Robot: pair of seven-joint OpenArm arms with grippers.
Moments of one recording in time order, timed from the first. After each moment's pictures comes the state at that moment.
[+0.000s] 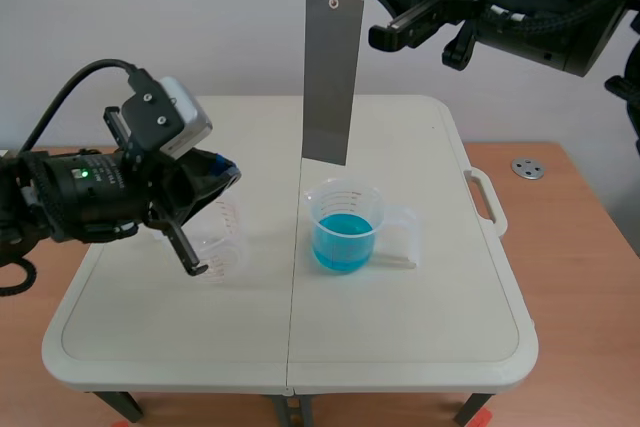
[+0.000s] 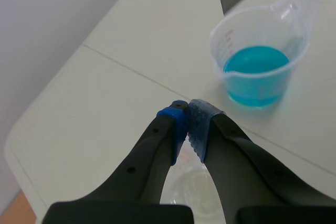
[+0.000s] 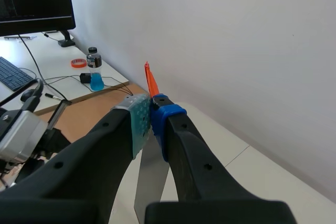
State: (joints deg) left arm 0.8 -31.5 19.7 89.6 1.8 -26.4 -2.6; right arm 3.4 9.4 0.7 109.6 25.0 45.3 -19.0
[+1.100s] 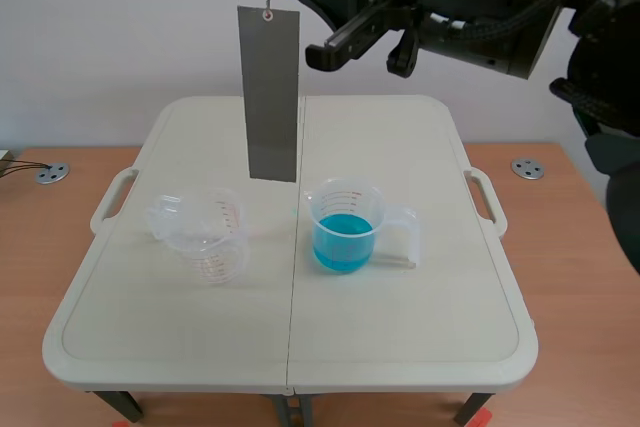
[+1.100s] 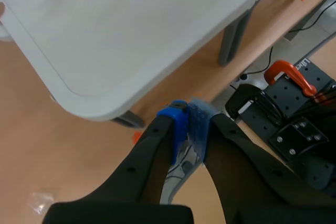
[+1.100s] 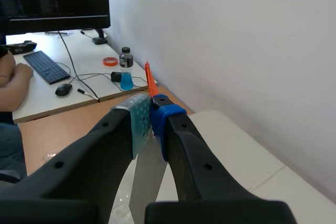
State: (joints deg) left arm 63.1 -40.9 -9.2 101.0 -5.8 -19.4 -20.4; right arm 5.8 9.4 -7.8 109.6 25.0 45.3 -18.8
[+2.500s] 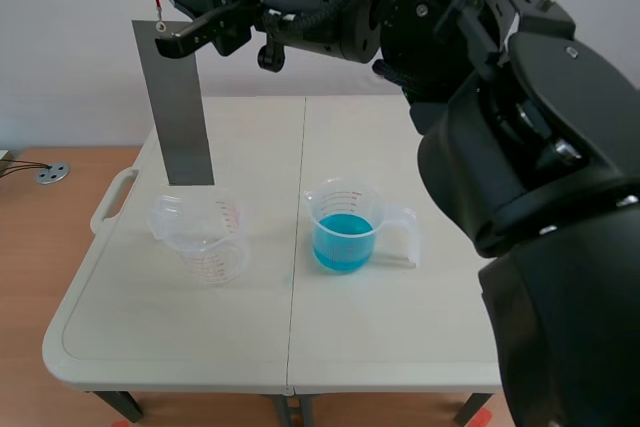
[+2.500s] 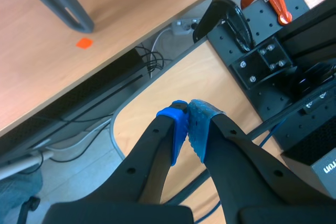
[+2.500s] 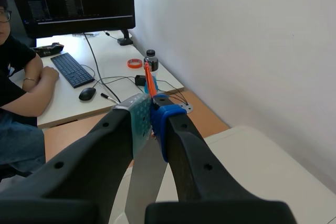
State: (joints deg) left arm 62.0 -38.0 -1.3 83.3 -5.5 -19.9 -25.1; right arm 16.4 -5.2 -15.6 90.6 13.7 45.3 -16.8
